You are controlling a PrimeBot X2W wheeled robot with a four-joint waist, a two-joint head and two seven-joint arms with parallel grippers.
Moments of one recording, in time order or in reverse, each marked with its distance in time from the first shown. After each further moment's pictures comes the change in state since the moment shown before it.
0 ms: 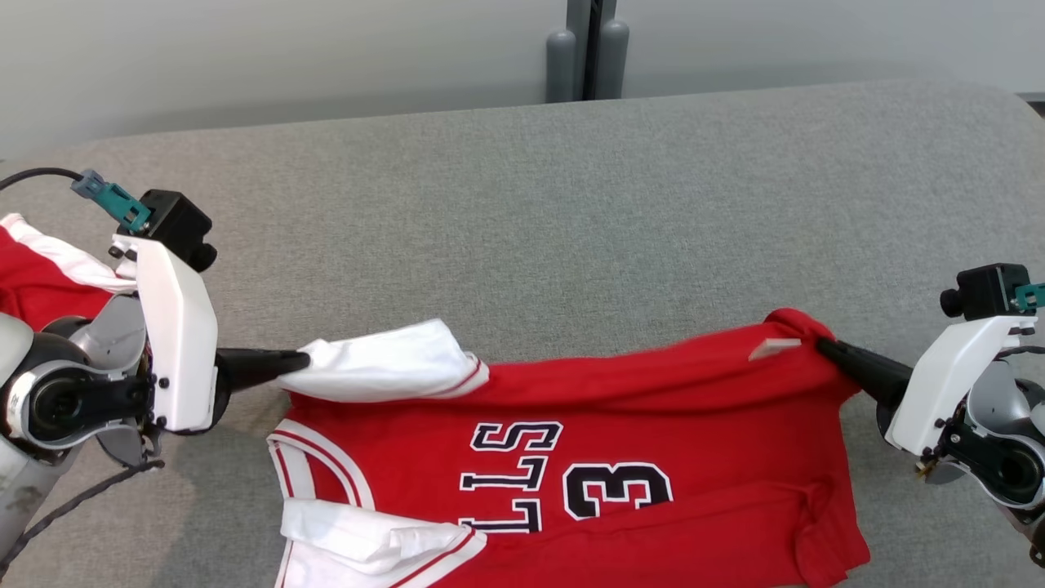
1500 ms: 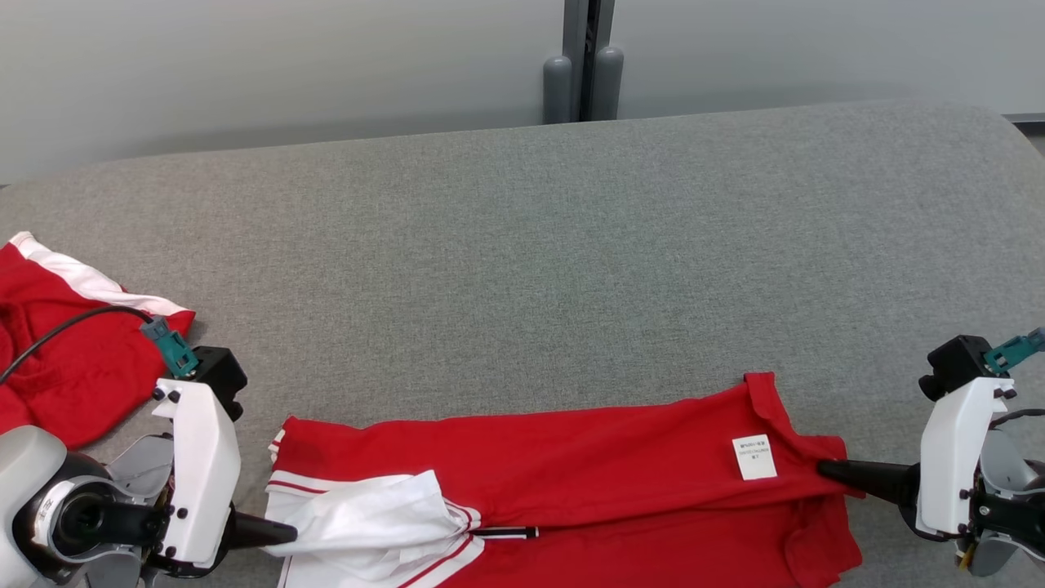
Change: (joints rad) left arm 0.179 0.112 -0.100 -0.168 -0.058 0.130 0.156; right arm 0.106 -0.127 0.058 -0.137 0.160 0.000 0.334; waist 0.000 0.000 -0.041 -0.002
